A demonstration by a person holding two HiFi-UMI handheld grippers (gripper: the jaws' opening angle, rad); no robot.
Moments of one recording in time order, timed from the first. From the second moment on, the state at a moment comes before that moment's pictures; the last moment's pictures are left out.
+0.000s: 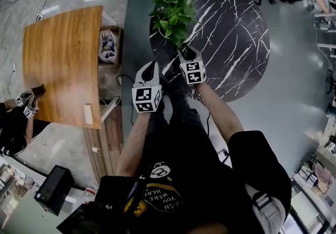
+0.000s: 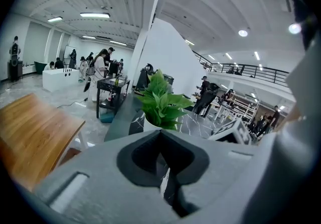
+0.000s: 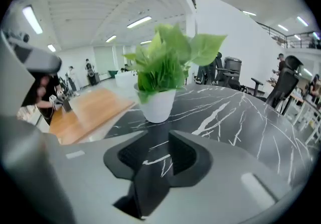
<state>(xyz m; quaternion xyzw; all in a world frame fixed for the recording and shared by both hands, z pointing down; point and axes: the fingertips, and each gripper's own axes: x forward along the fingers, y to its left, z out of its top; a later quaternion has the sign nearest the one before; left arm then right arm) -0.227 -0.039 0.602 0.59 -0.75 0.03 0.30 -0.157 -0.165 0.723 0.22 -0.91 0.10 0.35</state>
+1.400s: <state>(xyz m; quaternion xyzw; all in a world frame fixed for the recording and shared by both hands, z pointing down) -0.153 -0.037 0.469 0.63 -0.75 0.07 0.19 -0.111 -0.073 0.472 0.22 -0.95 0.14 0.18</state>
